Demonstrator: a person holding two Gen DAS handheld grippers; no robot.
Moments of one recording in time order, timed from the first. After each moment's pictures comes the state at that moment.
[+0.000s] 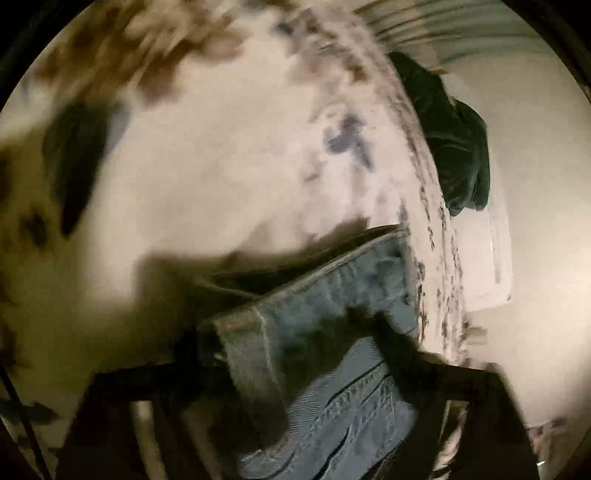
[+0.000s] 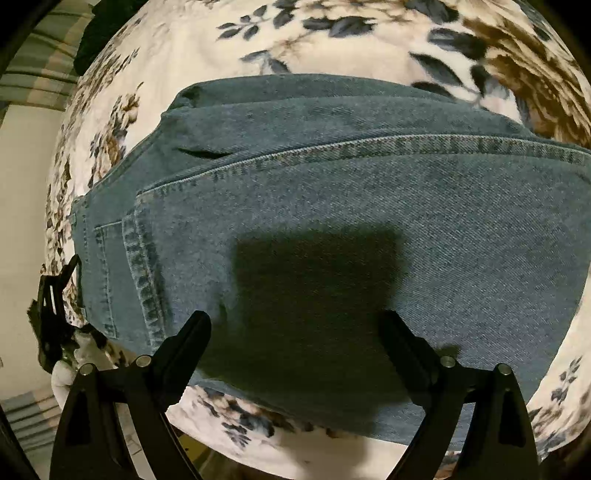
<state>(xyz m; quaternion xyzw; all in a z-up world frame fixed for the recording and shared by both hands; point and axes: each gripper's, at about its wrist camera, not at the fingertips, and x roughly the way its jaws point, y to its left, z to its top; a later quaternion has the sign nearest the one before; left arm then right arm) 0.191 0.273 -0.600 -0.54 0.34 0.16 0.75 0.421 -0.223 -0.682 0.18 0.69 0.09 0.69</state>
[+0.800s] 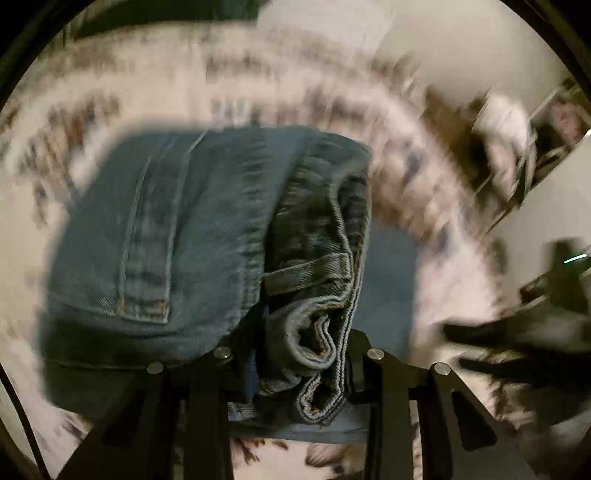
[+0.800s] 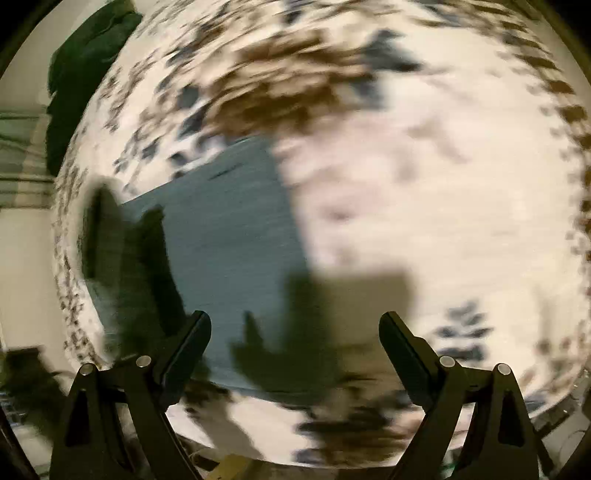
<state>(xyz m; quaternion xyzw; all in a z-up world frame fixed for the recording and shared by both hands) 0.225 -0.110 -0.554 -0.14 0.54 -0.11 0.82 0.340 -0.436 -0.652 0.30 0.64 -0.02 0.71</state>
